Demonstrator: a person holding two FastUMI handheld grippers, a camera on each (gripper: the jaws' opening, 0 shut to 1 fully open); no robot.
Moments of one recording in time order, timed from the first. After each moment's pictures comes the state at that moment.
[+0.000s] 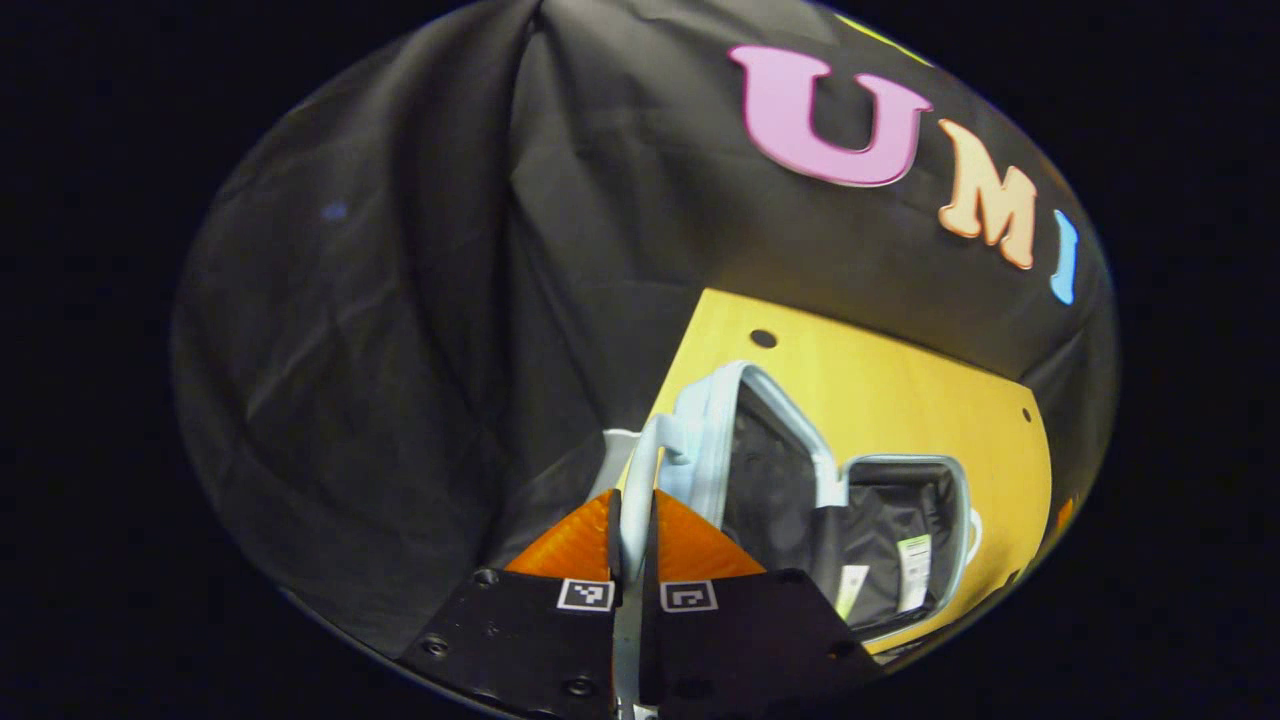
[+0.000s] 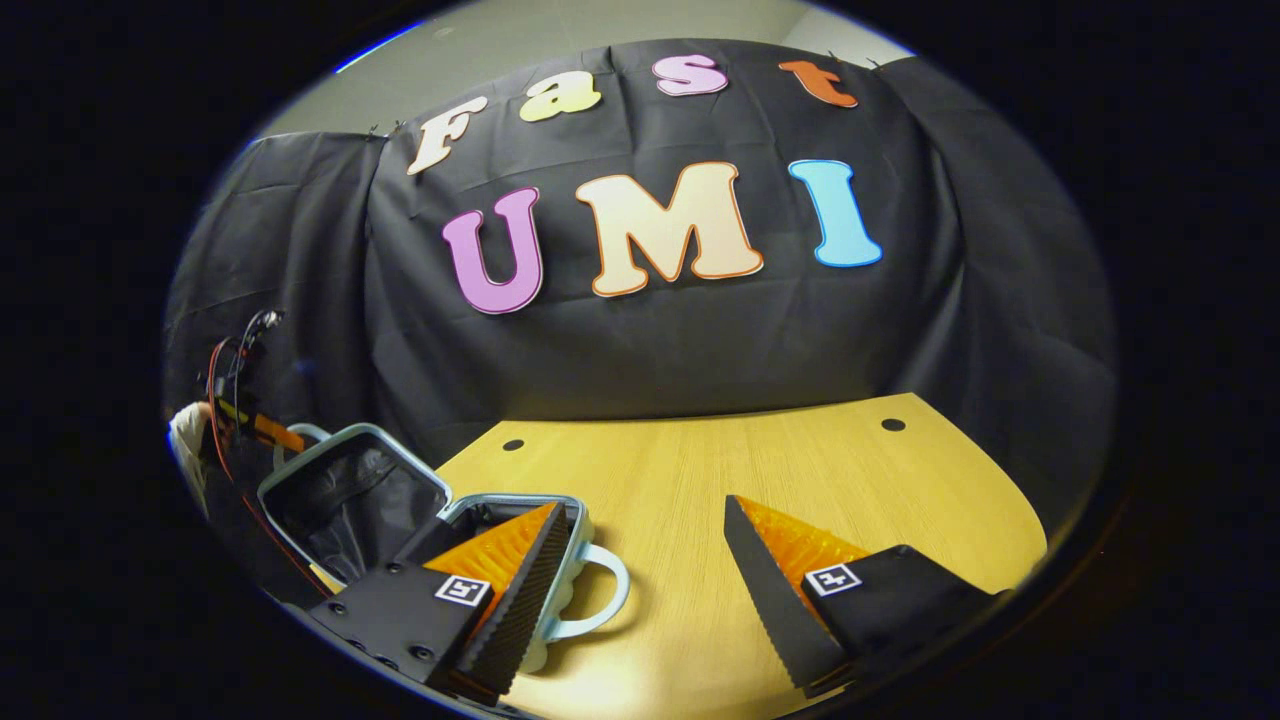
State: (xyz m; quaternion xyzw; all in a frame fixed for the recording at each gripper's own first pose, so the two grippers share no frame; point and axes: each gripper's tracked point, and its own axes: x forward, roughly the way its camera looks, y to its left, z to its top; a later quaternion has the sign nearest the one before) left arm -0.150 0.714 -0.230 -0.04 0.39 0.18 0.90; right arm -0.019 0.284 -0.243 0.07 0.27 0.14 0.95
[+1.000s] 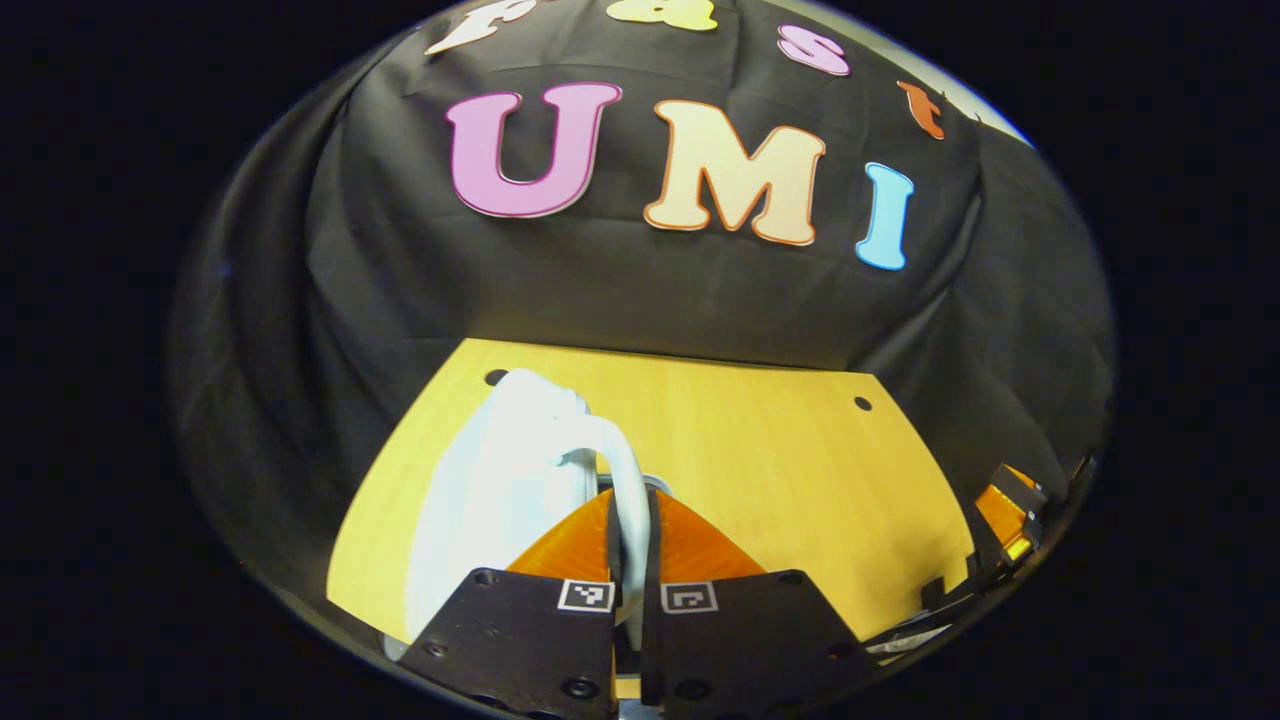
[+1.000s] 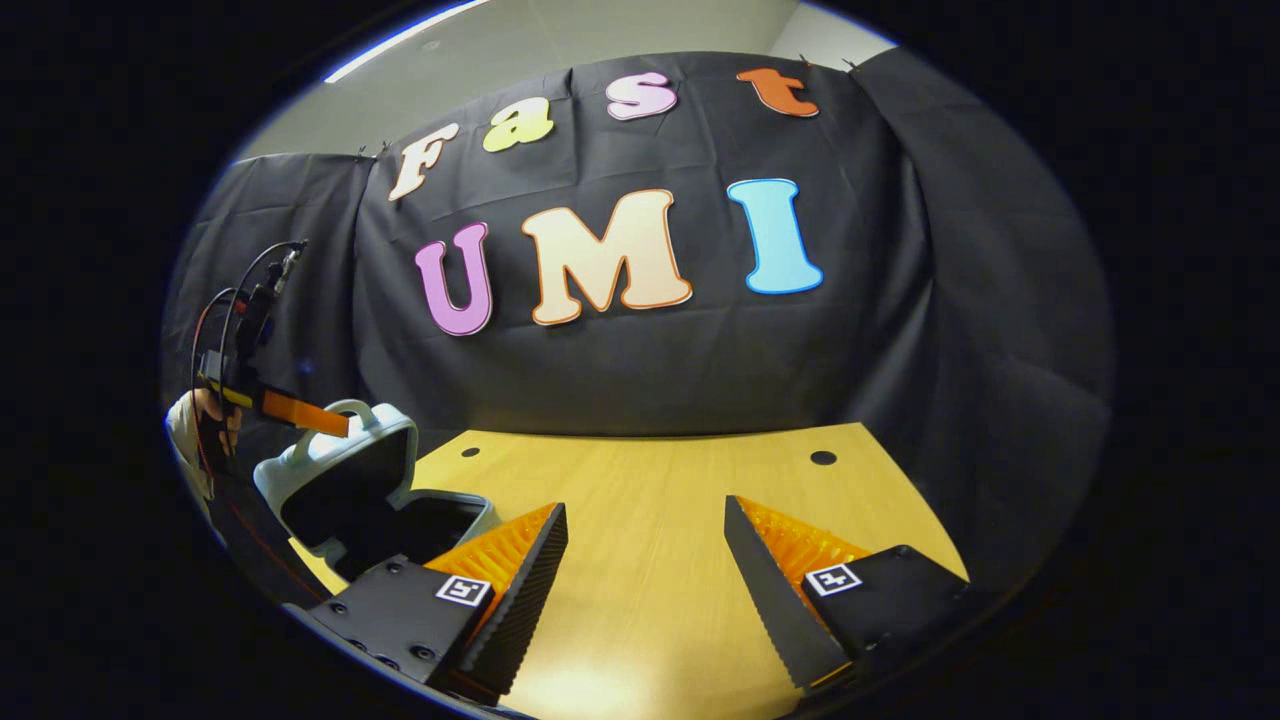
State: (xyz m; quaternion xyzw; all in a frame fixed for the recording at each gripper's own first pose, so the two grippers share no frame) left arm -0.081 0.364 -0.216 -0.06 0.34 0.00 0.94; right arm 0.014 0.109 -0.215 0.07 0.24 0.13 0.96
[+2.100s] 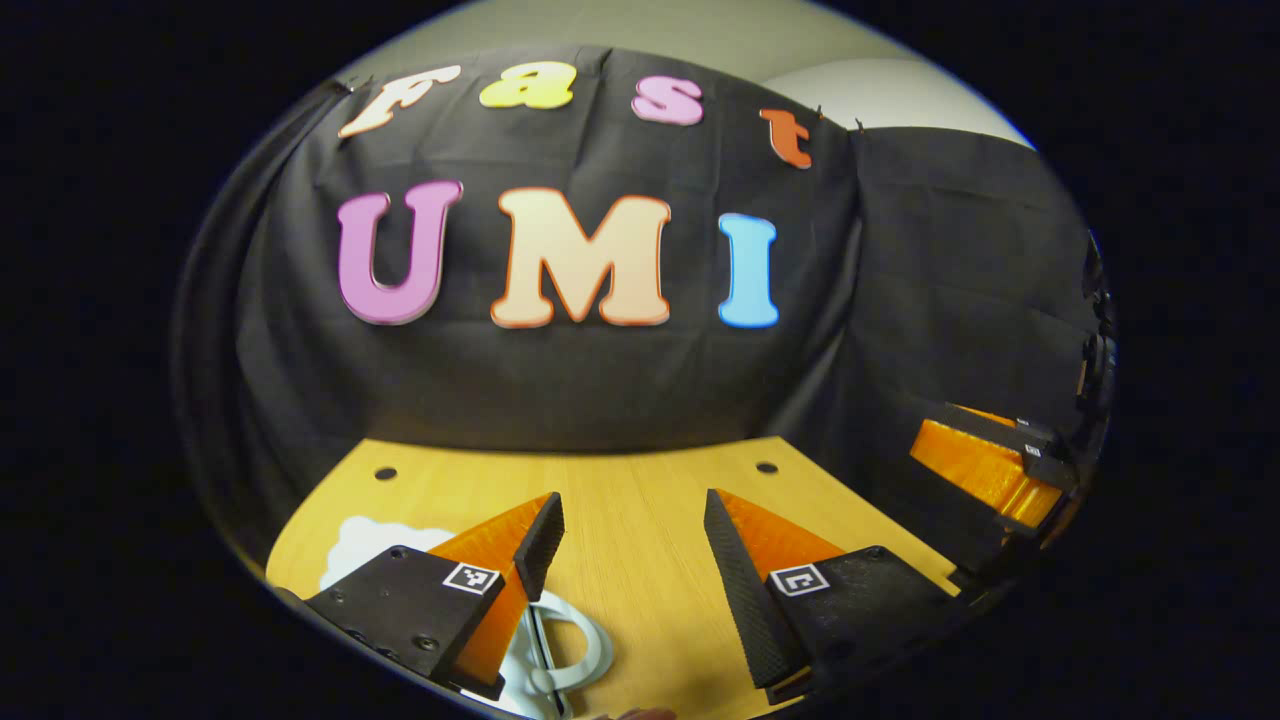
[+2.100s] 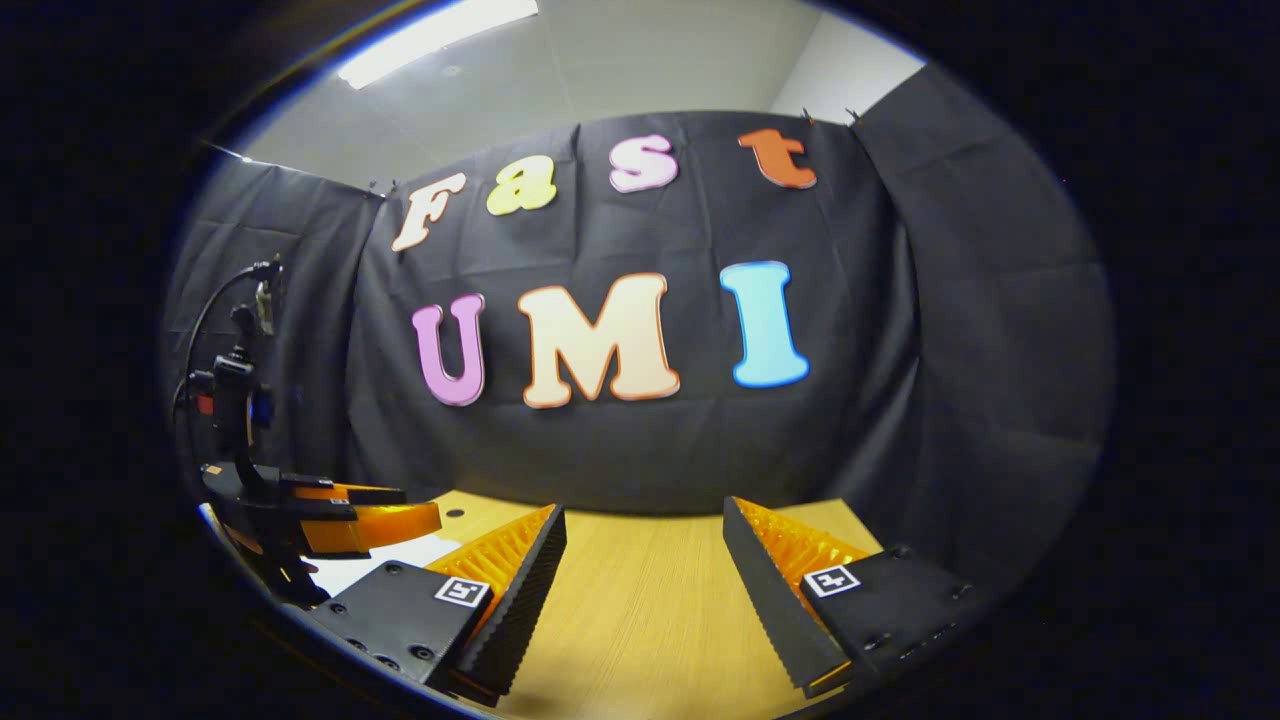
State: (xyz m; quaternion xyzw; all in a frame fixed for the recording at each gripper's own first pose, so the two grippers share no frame) left arm -0.050 0.207 -0.143 -0.01 0.11 -0.07 0.99; right arm 0.059 0.097 -0.110 0.06 0.10 0.14 0.98
